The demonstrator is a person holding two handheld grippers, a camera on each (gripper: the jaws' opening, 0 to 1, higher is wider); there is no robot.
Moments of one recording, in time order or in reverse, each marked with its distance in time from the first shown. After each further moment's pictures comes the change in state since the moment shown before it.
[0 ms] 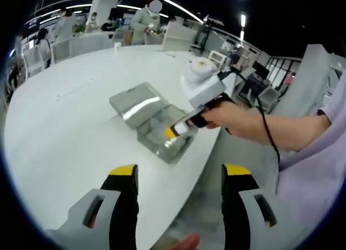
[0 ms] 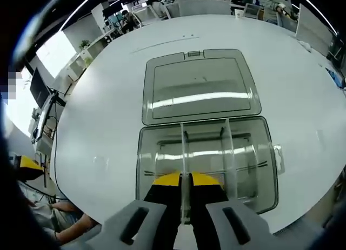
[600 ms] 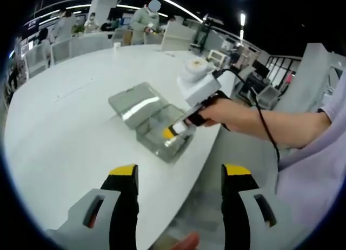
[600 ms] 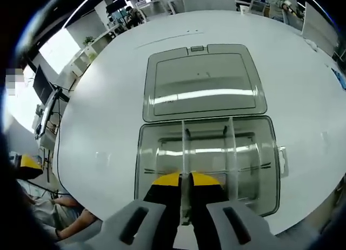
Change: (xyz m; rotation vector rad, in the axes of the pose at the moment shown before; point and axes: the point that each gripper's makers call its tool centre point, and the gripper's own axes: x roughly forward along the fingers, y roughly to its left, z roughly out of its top) left arm -0.002 -0.003 0.000 0.007 0.005 0.003; right arm 0.002 0.003 -0.003 -0.022 0.036 0.036
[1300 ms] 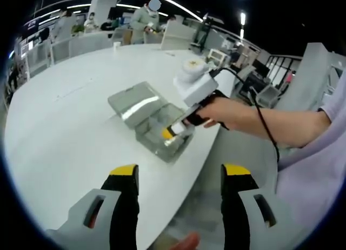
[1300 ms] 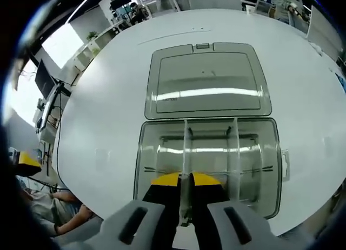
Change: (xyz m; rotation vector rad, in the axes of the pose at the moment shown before) left arm 0.000 -0.002 0.001 0.000 0.007 0.002; right arm 0.003 0.001 0.000 -0.041 0.021 0.012
